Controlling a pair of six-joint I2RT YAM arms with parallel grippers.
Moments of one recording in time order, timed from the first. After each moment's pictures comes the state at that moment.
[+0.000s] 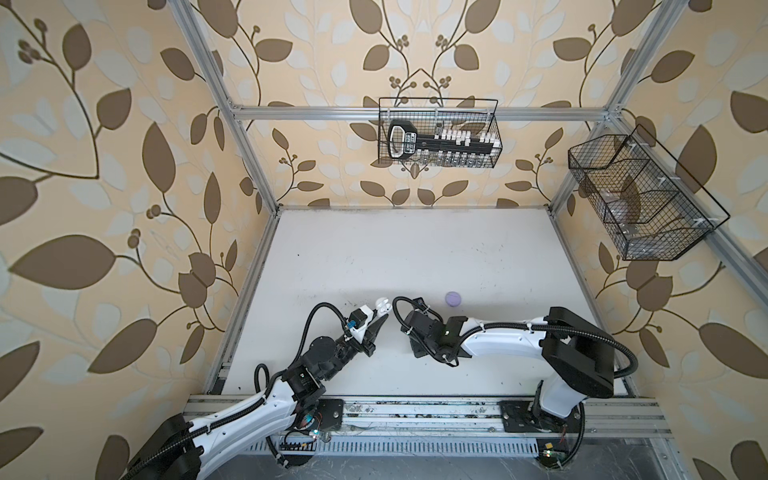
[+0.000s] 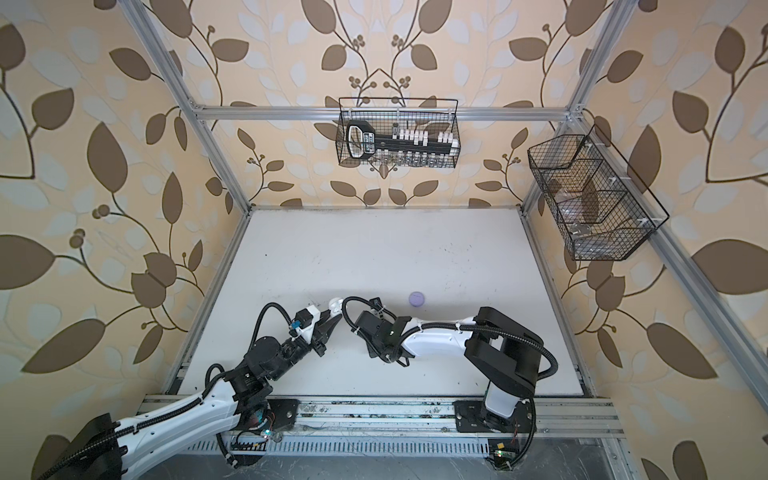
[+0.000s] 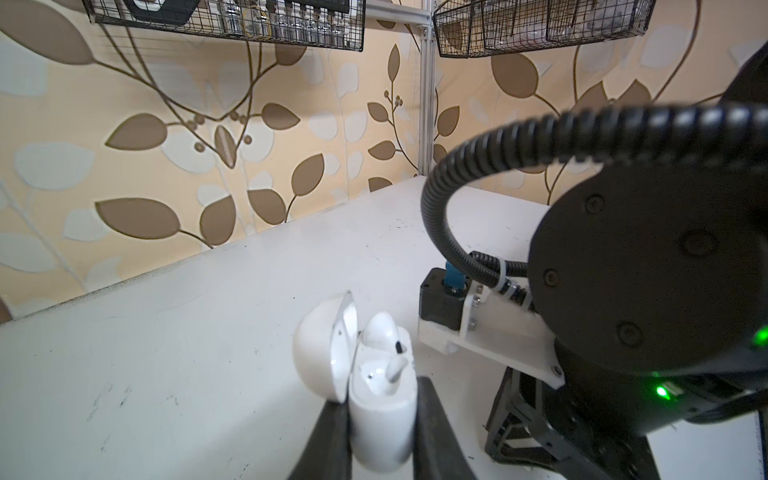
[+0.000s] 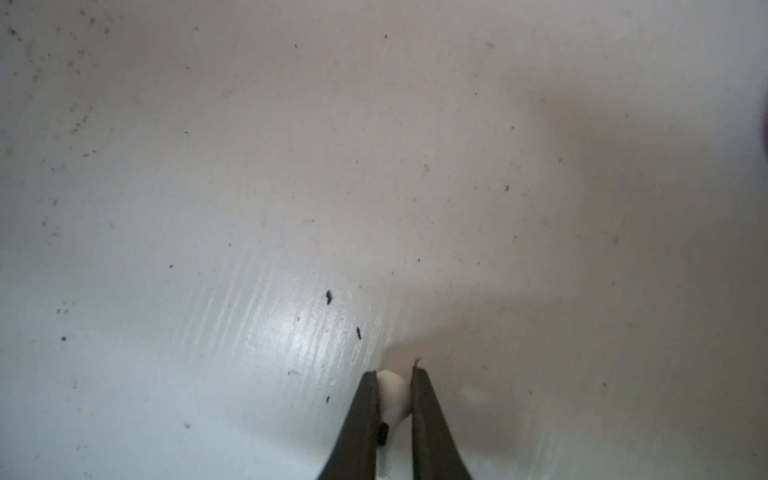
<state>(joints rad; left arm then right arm) -0.79 0.62 0.00 0.62 -0.06 0.04 1.08 1.70 0.90 -0.38 0.30 0.72</state>
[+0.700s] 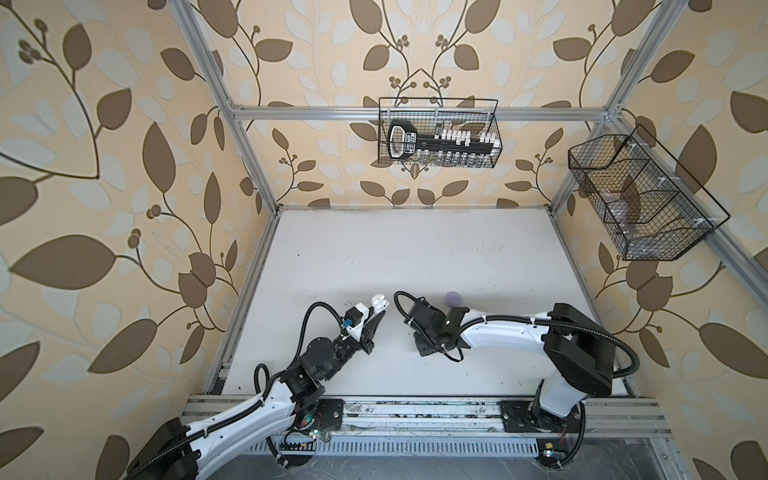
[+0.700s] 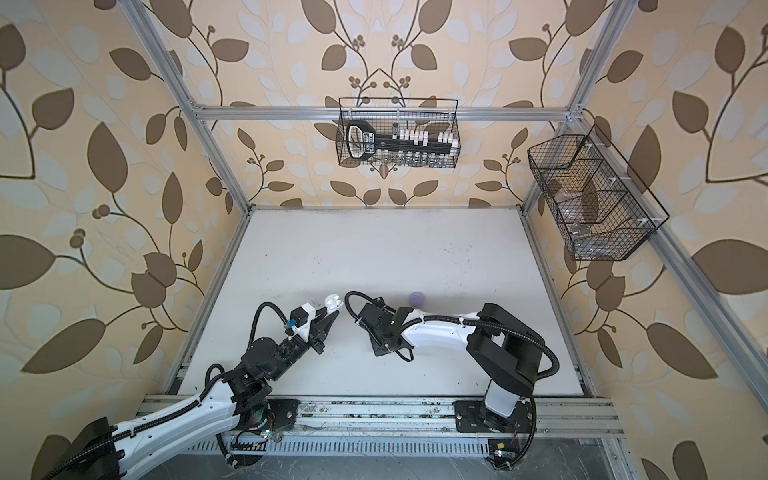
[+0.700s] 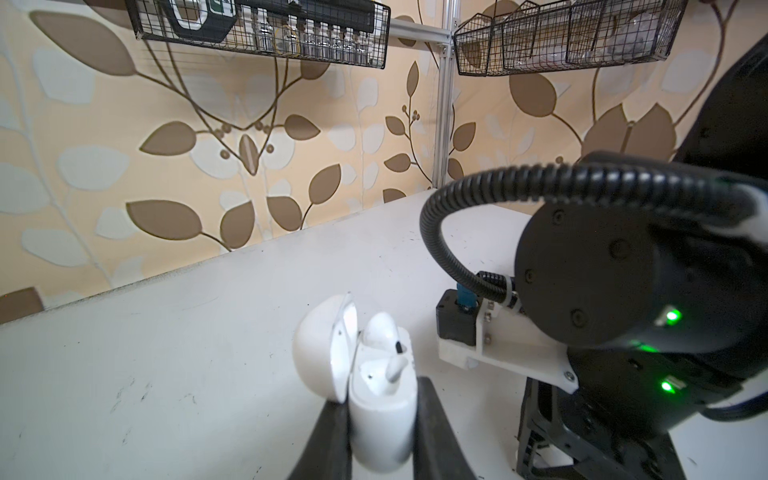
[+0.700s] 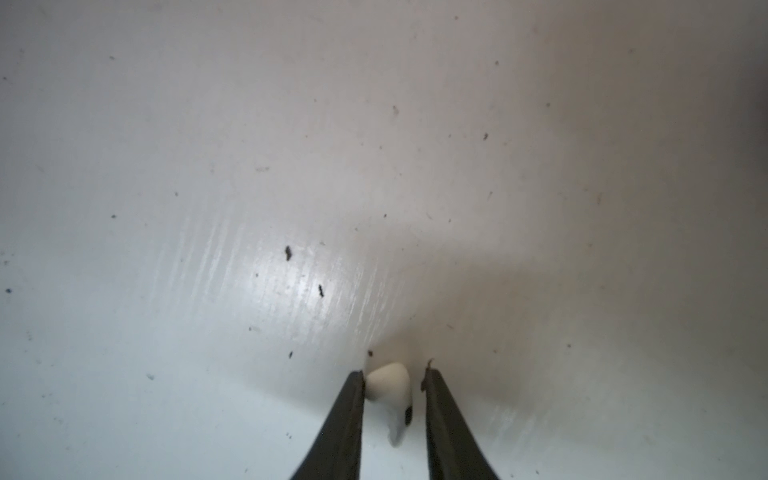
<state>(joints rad) -0.79 0.58 0.00 0.62 -0.11 0.02 1.01 1.70 0.96 -0.56 0.18 0.67</state>
